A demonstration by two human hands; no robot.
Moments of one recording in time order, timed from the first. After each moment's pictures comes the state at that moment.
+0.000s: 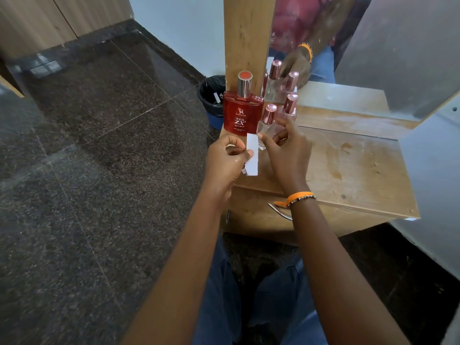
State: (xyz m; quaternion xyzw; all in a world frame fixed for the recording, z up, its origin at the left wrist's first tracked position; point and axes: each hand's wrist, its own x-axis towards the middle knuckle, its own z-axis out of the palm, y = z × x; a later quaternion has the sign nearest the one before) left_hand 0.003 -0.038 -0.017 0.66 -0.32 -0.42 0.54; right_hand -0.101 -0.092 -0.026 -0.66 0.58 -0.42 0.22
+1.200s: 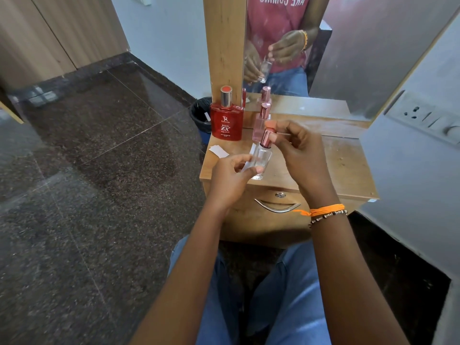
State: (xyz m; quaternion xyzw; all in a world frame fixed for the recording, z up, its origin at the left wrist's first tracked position) left_hand -0.034 0.008 -0.007 0.62 -0.47 -0.39 0.49; right_hand -0.161 -0.035 0.040 -0.66 0.46 -0.46 0.39
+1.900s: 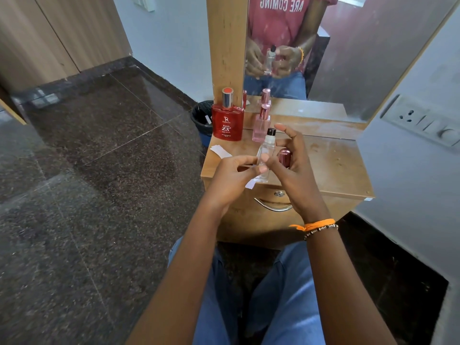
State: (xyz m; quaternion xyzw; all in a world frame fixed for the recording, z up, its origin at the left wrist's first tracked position) left_hand -0.034 0.024 0.011 0.56 -0.48 -0.47 0.48; right_hand -0.170 -0.008 0.017 -0.67 0.38 -0.46 0.45
